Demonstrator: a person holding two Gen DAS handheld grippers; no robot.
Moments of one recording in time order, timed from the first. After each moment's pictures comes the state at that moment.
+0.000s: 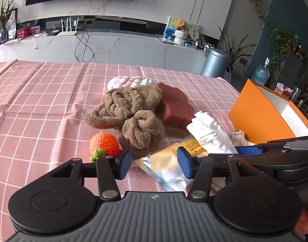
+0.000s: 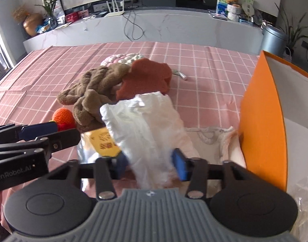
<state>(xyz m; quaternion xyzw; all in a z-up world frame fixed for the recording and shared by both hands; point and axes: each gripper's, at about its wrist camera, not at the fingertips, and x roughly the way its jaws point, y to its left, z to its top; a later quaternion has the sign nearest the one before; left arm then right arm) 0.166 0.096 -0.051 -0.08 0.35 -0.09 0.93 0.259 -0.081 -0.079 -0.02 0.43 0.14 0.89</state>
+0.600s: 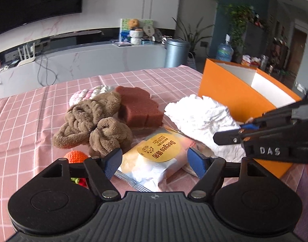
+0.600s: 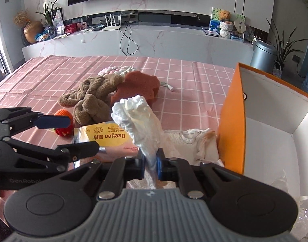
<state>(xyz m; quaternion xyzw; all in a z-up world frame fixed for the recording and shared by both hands) 0.164 0.070 -0.054 0.03 0.32 -0.20 0.92 0.223 -0.100 -0.061 -0.04 0.38 0.13 0.91</state>
